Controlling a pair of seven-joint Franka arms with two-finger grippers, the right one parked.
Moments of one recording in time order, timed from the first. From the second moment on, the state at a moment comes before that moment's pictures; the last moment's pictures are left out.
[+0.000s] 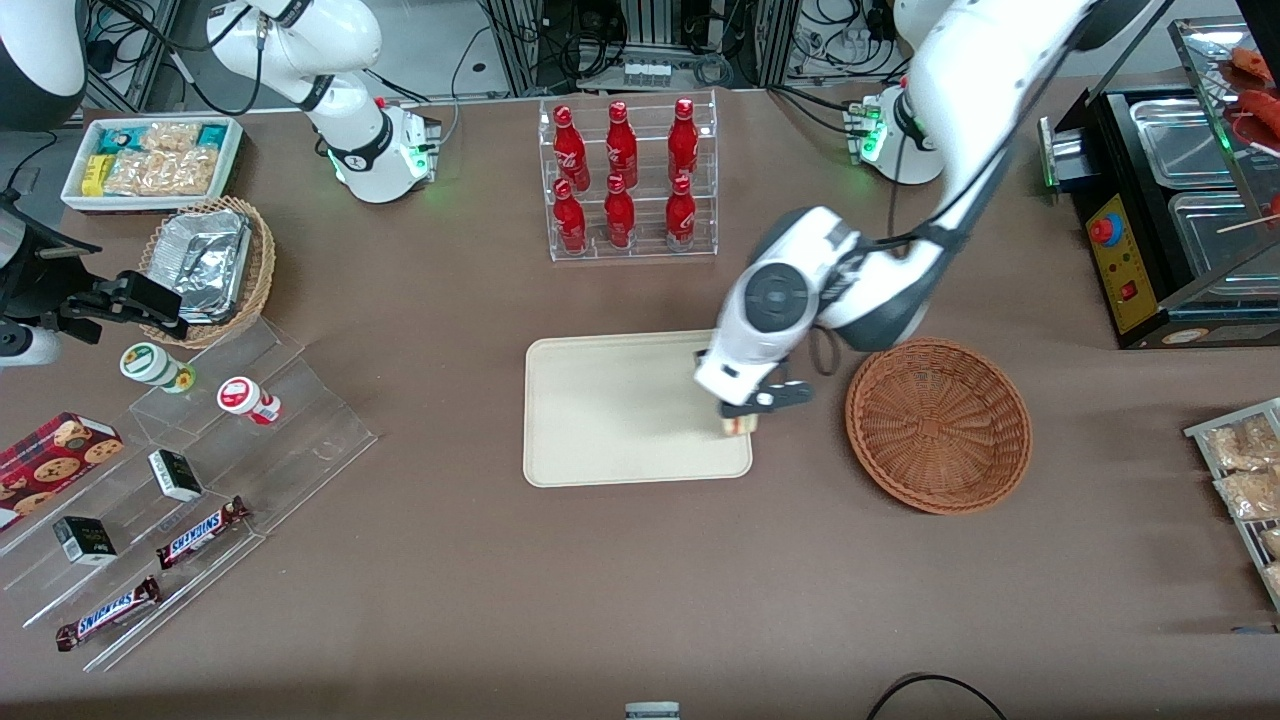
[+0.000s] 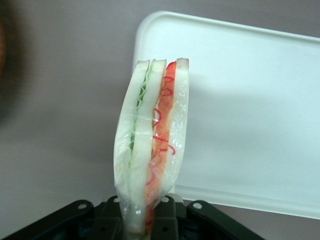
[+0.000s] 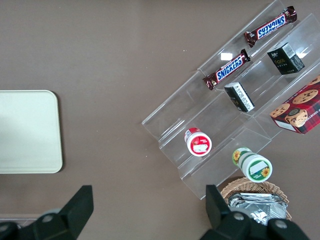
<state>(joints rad) -0.22 0.57 -0.54 -1.64 0.17 2.01 -0.99</state>
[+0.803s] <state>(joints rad) -0.53 0.87 -0.46 -1.28 0.33 1.96 -1.25</state>
